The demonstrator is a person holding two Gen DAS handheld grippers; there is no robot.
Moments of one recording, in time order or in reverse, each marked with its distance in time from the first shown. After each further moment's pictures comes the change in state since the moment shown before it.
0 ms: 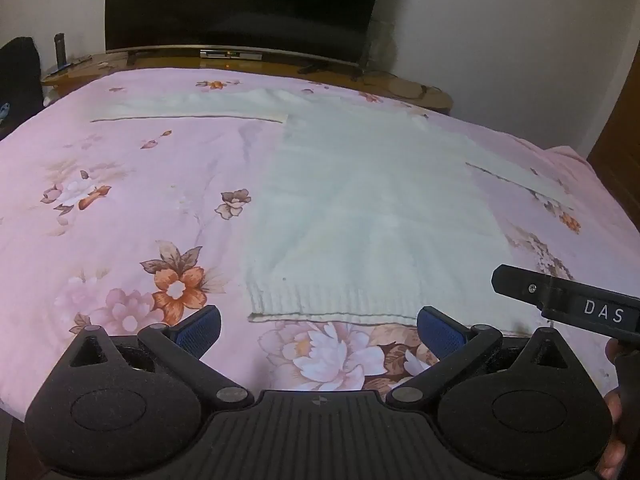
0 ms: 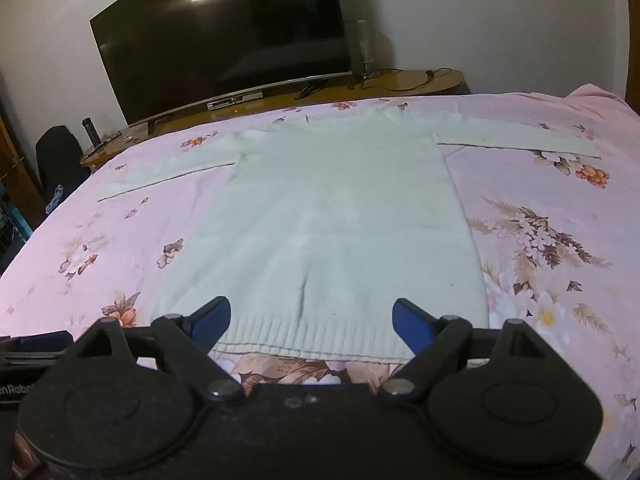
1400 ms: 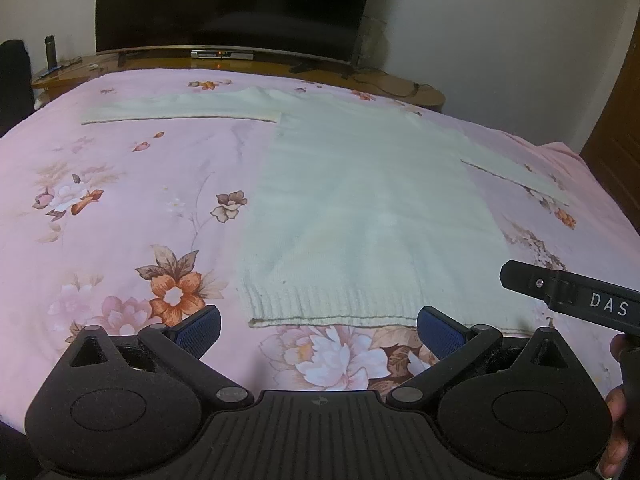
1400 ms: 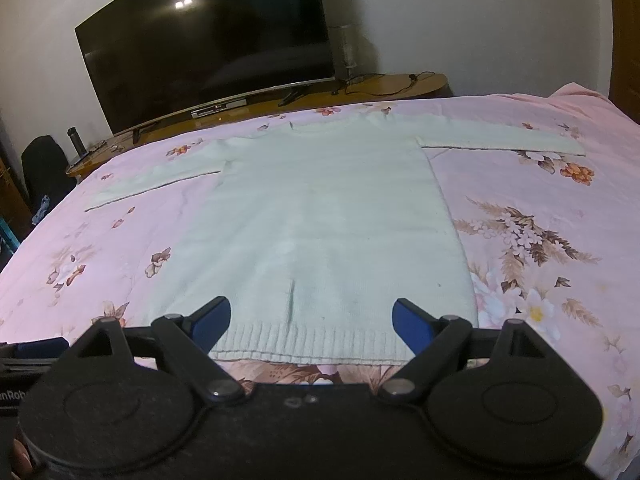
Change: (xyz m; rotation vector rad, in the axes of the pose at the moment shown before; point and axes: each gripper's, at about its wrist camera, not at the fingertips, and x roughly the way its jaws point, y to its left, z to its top) left arm 0.006 0.008 0.004 0.013 0.026 -0.022; right arm 0.000 0.002 0.000 0.025 -0.021 -0.050
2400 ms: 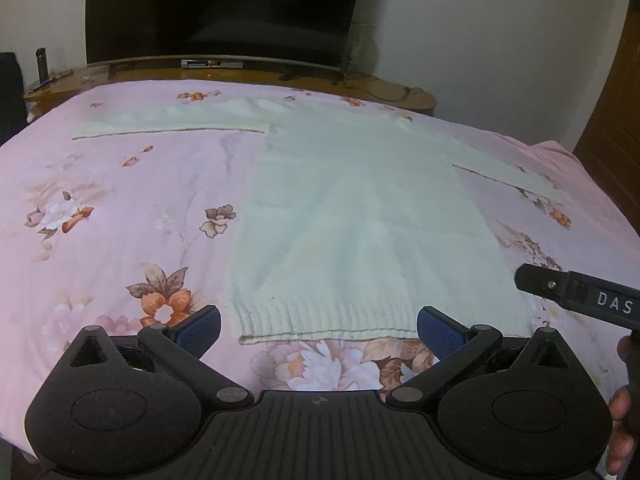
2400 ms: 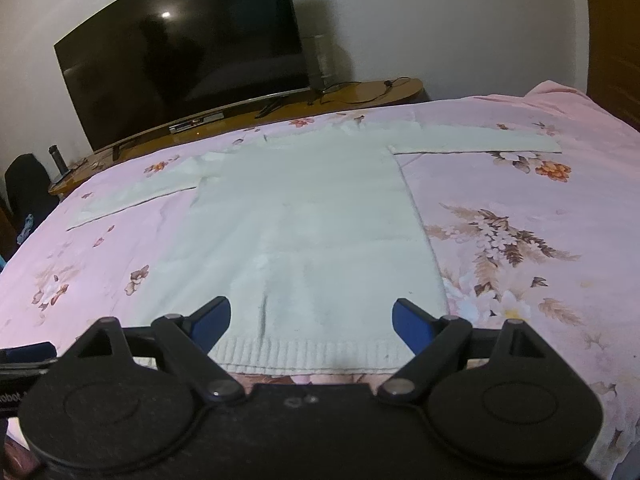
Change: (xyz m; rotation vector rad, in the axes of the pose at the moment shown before) left arm 0.001 -0.009 0.007 0.023 -0.035 -0.016; right arm -0.006 -0.016 0.003 0.047 -0.031 -0.054
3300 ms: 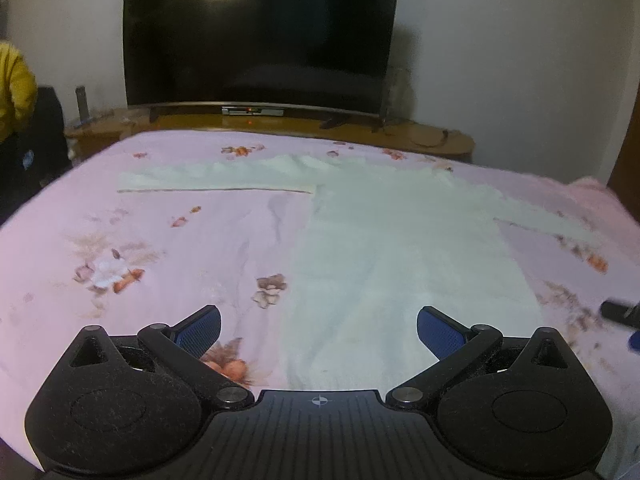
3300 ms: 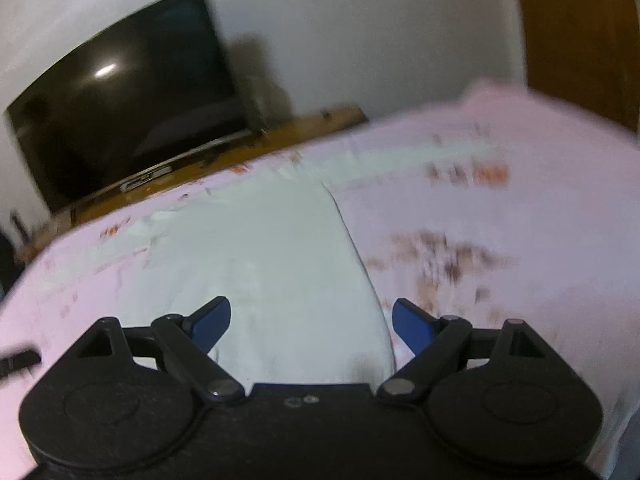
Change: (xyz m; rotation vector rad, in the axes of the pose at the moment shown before) left arm -0.011 0.010 0.039 0.023 -0.121 0.150; right arm -0.014 -0.047 0.015 0.214 -0.092 -0.097
